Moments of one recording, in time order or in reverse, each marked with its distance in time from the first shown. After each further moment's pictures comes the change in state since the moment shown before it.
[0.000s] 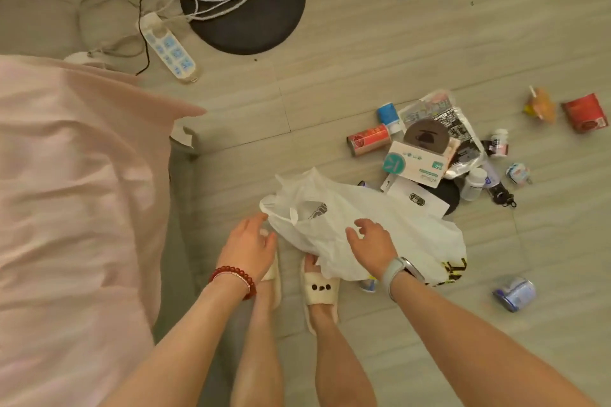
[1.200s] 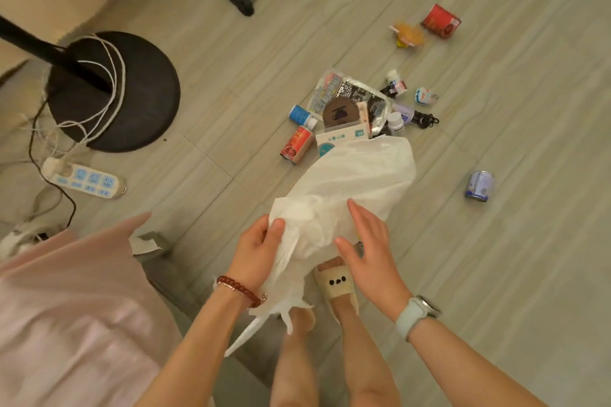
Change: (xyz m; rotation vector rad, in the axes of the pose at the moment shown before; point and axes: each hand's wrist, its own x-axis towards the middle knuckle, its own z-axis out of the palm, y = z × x) left_hand -0.013 0.126 -0.056 -0.380 -0.399 0.188; right_hand -0.111 -0.015 -0.036 0.551 0.486 -0.162
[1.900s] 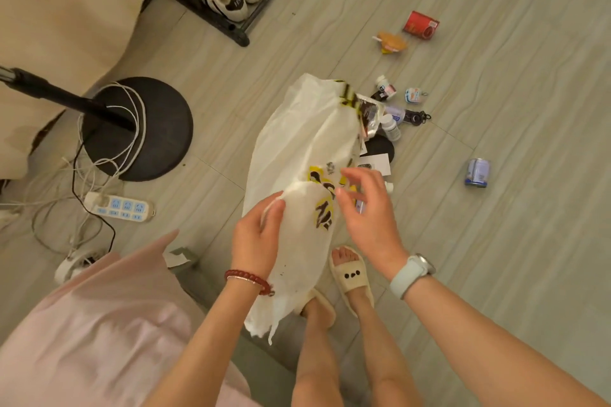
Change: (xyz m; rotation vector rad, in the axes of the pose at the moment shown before) left_hand -0.036 0.058 -0.005 0.263 0.224 0.385; right_hand 0.004 -0.082 -0.048 0.312 0.276 -0.089
